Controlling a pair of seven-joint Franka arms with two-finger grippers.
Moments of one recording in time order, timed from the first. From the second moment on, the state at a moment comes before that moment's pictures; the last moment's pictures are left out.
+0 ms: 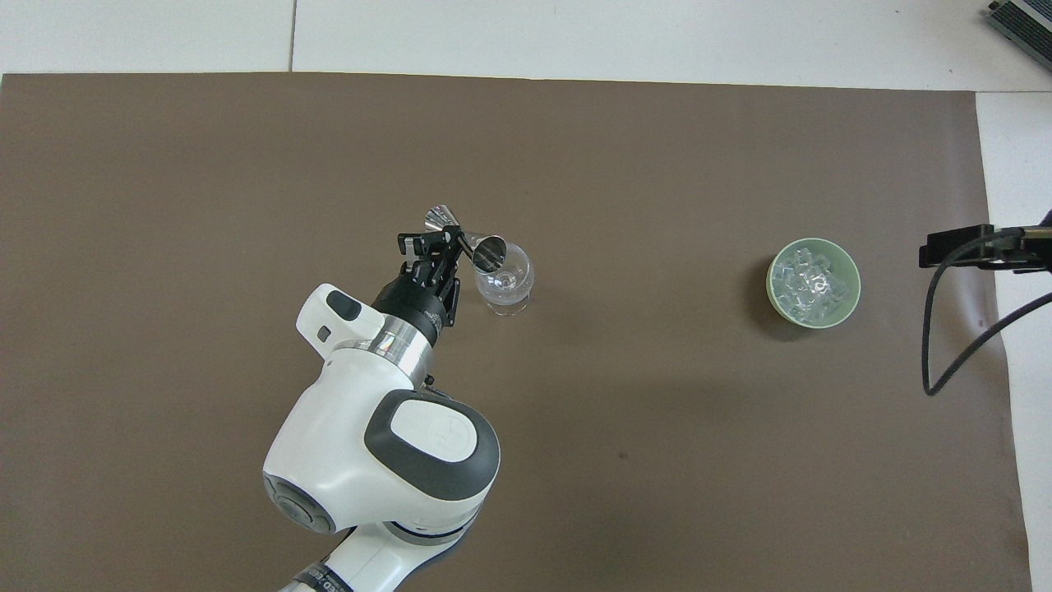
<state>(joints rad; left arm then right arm) -0.68 0.19 -0.12 -1.98 -1.72 3.48 -0.45 -0.05 -0.07 -0.01 -1.69 -0.02 1.73 0.02</state>
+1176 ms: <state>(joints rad) -0.68 0.19 -0.12 -1.97 -1.68 3.48 -0.31 -0.05 -0.07 -0.01 -1.70 -0.02 1.73 0.02</state>
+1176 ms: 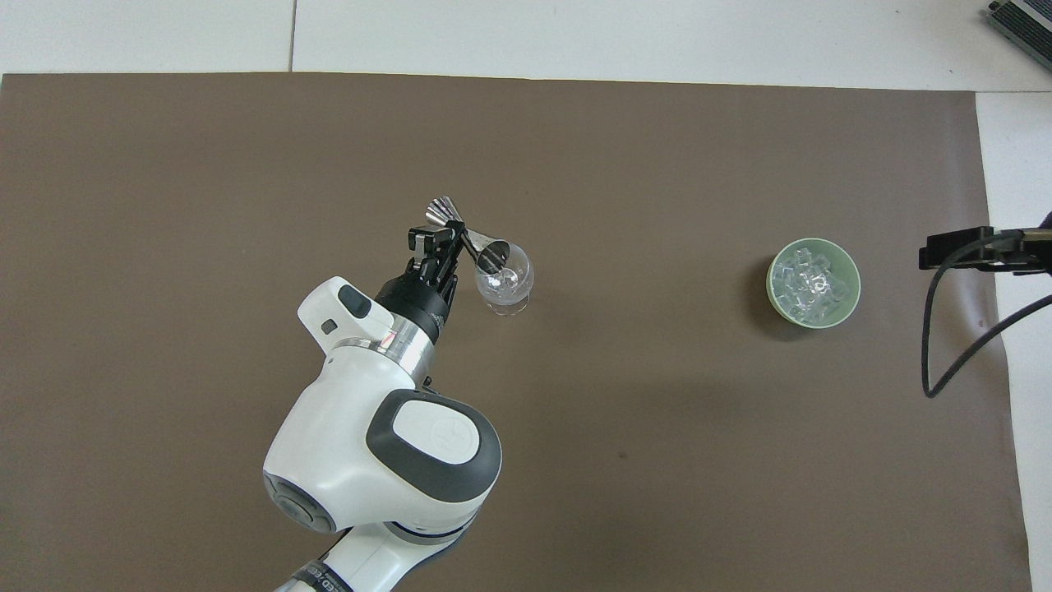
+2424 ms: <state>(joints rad) -0.69 0.19 -0.12 -1.97 -1.67 3.48 -0.12 -0.05 -0.07 -0.01 -1.70 -0.02 1.75 0.02</state>
